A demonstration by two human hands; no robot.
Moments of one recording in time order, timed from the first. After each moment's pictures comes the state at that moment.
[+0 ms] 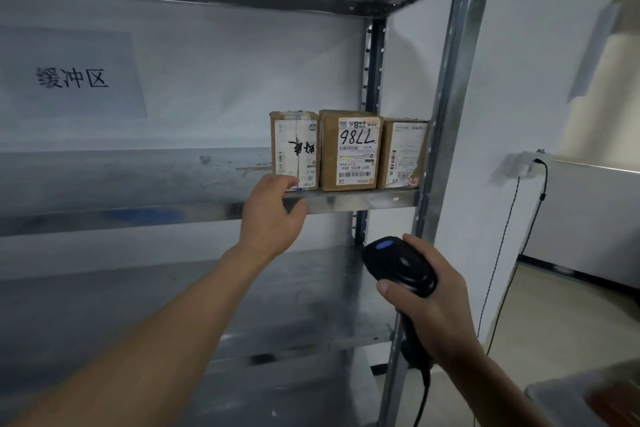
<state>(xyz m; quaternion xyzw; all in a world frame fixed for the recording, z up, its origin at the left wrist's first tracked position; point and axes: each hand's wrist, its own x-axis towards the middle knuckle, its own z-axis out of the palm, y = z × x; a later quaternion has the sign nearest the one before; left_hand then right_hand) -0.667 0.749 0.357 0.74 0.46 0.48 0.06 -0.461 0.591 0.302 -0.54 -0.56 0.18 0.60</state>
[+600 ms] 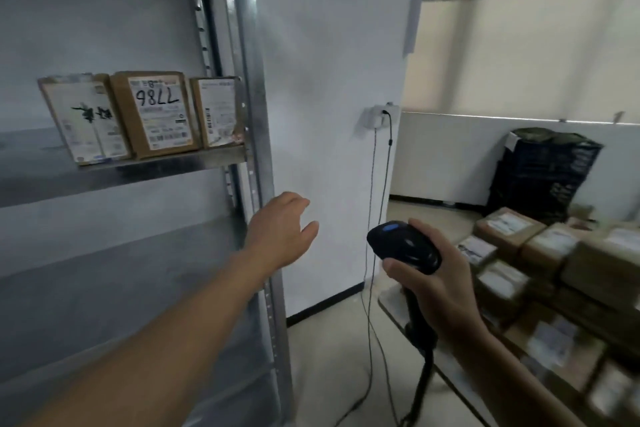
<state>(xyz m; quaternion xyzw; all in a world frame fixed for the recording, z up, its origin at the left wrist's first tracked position) -0.412 0.609 0.297 0.90 0.37 0.25 0.05 -0.258 0.404 0.274 -0.63 -0.46 0.10 0.62</state>
